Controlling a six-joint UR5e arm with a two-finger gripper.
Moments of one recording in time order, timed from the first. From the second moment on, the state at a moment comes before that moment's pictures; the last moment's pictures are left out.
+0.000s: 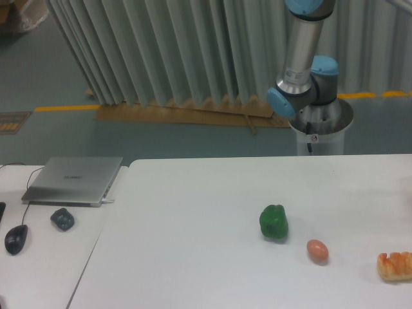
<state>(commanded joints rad) 2.89 -1.85 -1.53 -1.43 1.73 1.79</state>
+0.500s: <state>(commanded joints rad) 2.74 -1.81 -1.53 -1.44 1.68 1.60</state>
